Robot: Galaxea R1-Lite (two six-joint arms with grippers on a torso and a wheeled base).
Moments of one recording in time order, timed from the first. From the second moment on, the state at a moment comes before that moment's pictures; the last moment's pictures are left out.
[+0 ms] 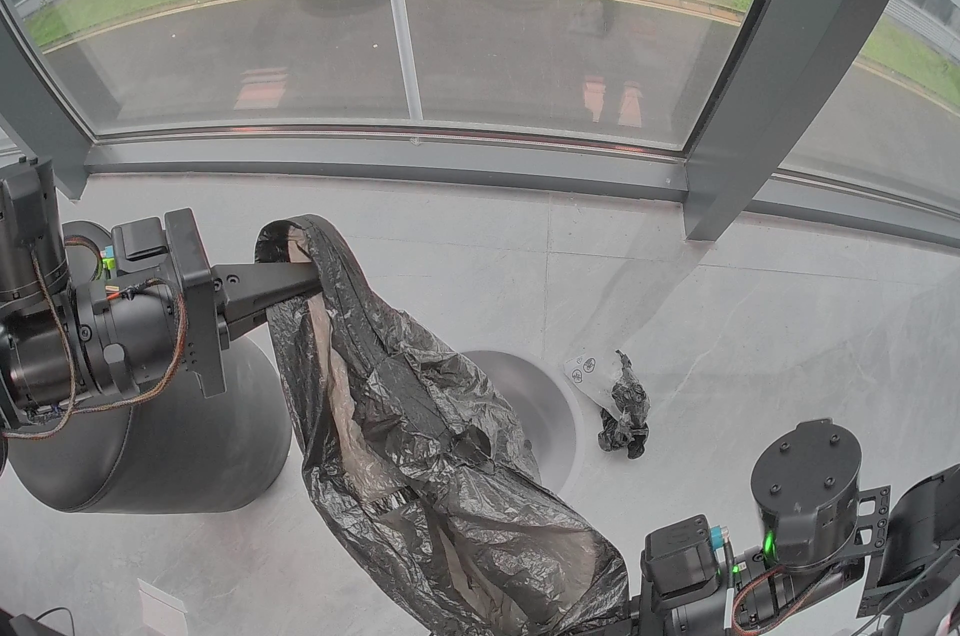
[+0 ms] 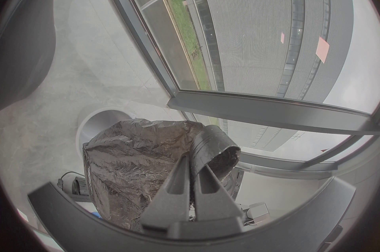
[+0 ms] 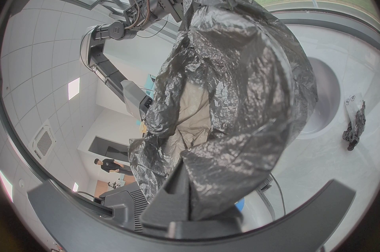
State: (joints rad) left arm -0.40 1.35 -0.74 -0.43 -0.48 -1.11; right arm 0.98 1.63 -0.37 -0.71 0.47 0.26
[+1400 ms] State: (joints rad) left arm -0.41 1.70 -0.72 -0.79 -0.50 -1.14; right arm 0.72 2.02 -0.40 -1.06 0.57 0.22
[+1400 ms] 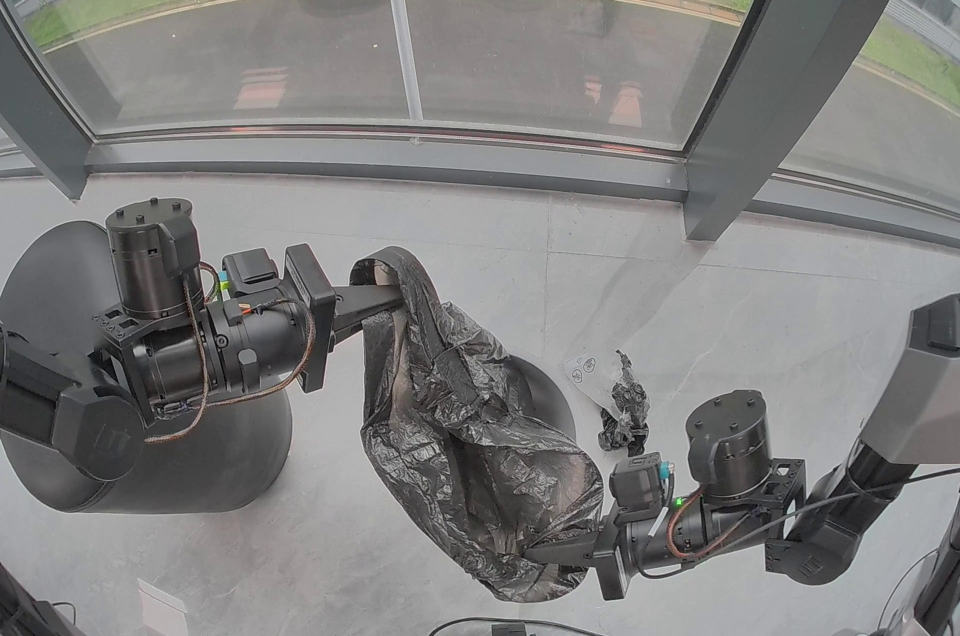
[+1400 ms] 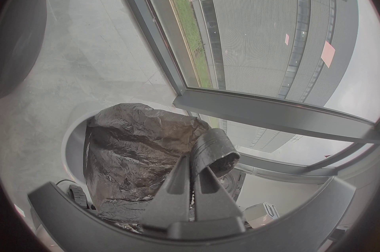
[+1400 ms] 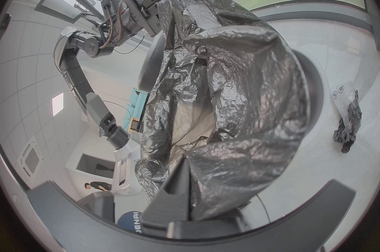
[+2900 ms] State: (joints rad) left arm -0.38 1.88 -0.74 -0.98 -0.50 -1.14; right arm 0.64 2.34 -0.77 -1.07 0.36 0.19
